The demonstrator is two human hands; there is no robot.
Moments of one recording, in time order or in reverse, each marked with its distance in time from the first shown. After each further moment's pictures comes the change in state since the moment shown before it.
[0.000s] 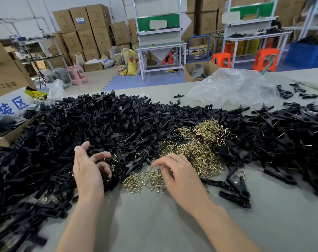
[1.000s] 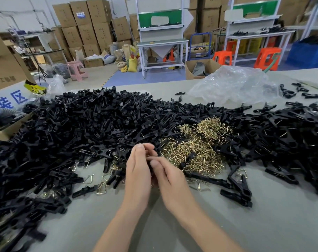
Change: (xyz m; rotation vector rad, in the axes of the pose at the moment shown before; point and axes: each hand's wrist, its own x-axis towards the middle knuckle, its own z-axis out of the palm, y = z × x) left_hand -0.077 -0.011 0.057 0.139 -0.345 0.081; right_hand -0.009 -0.035 0.013 0.532 0.002 0.200
